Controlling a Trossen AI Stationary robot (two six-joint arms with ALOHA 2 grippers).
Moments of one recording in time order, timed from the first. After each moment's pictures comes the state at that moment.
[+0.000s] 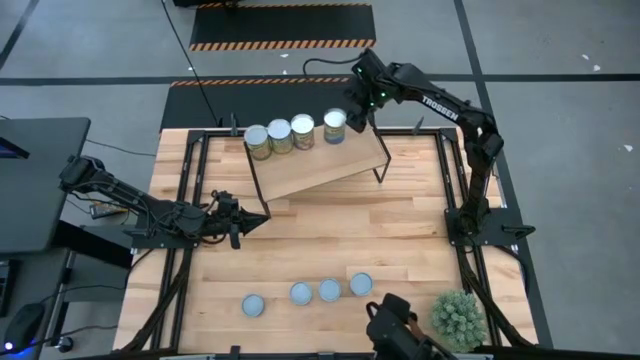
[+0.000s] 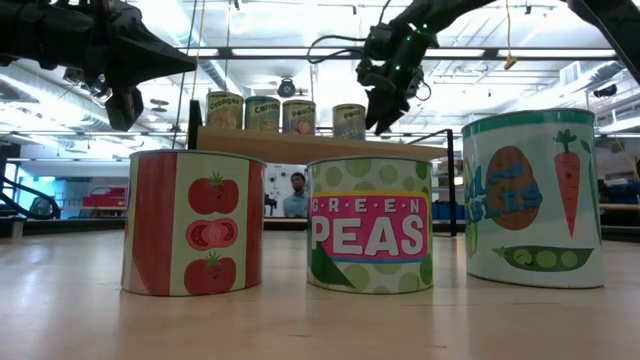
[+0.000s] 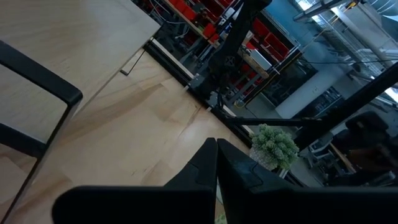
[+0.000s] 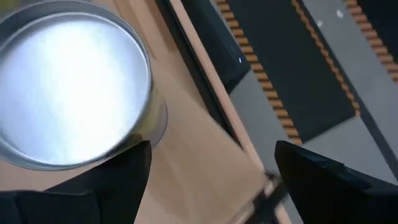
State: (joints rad) left arm -0.39 0.75 0.20 0.47 -0.58 -0.80; right arm -0.72 1.88 1.91 -1.01 -0.09 -0.27
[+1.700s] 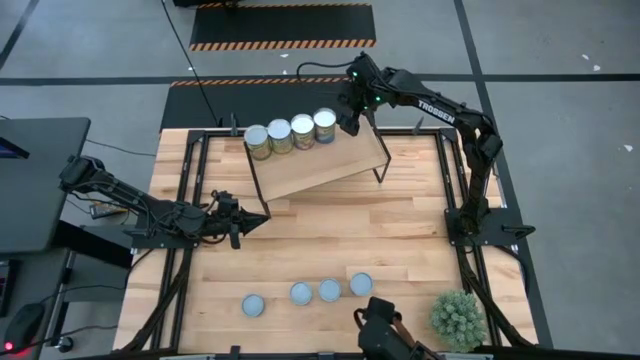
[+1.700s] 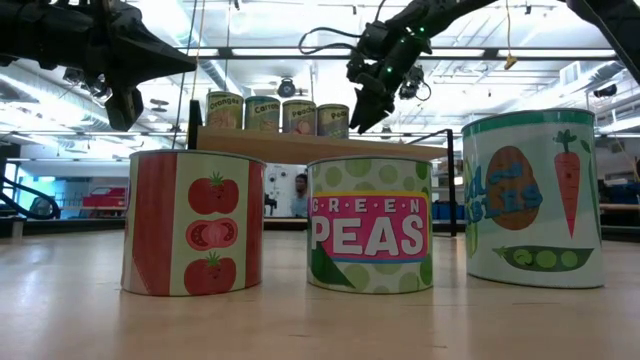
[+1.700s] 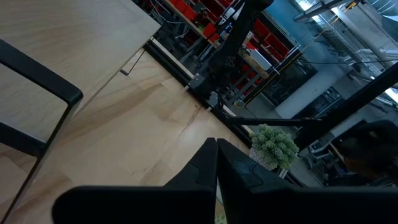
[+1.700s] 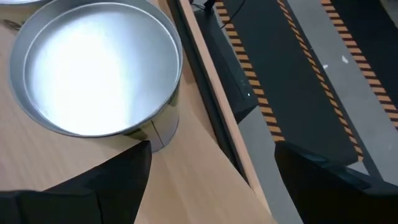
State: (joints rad) left arm -0.39 0.75 0.20 0.47 -0.58 -0.80; right arm -0.68 1.88 1.86 -0.86 -0.14 -0.34
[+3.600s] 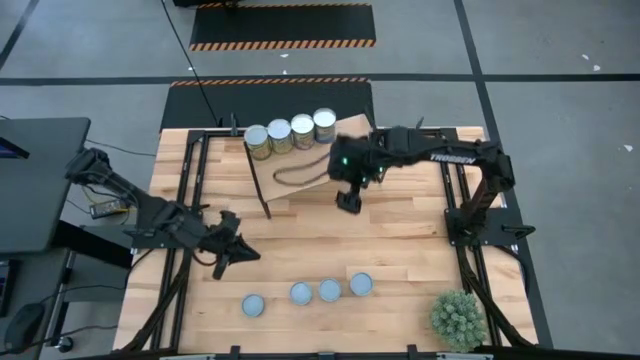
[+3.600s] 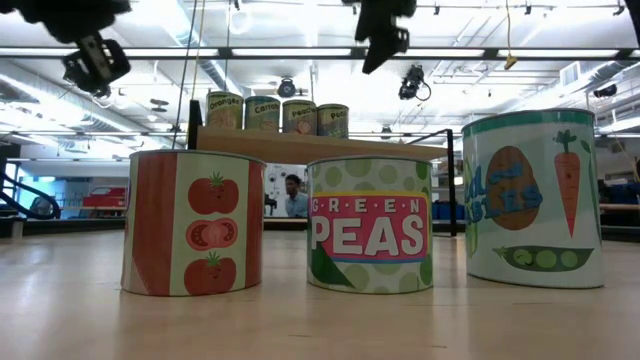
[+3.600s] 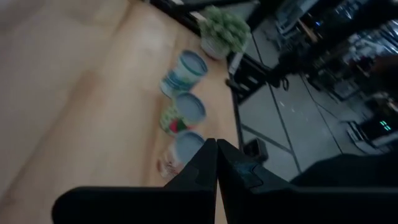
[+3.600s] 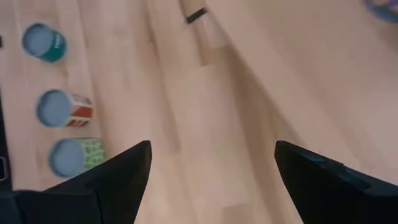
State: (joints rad) left arm -0.55 0.77 0.45 0.00 -0.27 -0.78; right arm -0.09 1.74 1.86 -1.19 -0.05 0.19
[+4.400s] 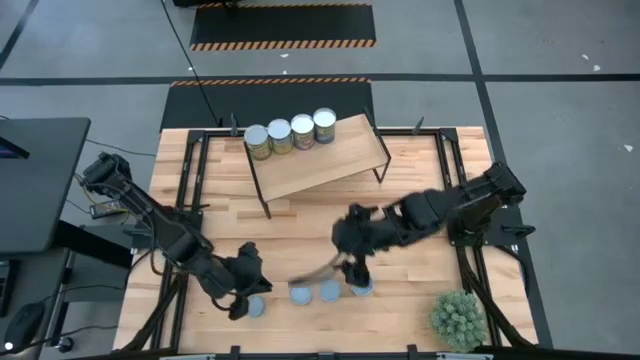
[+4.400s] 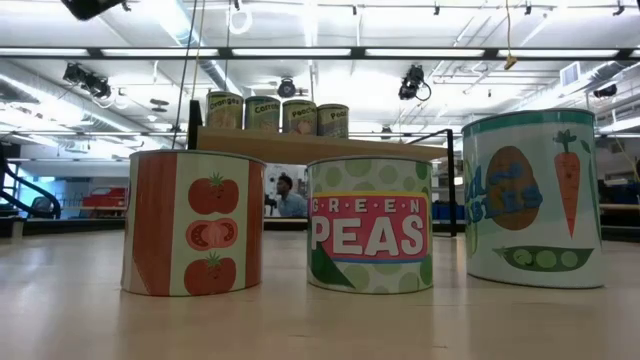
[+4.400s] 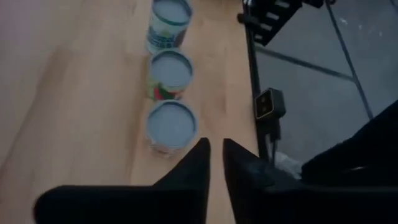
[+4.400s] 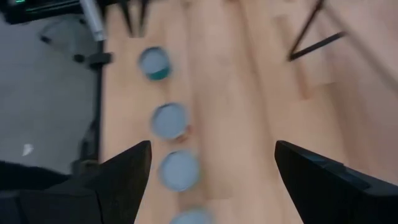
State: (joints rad) left arm -0.71 1.28 0.97 -0.38 -0.34 -0.74; right arm 0.39 1.74 1.86 -1.01 0.18 0.48
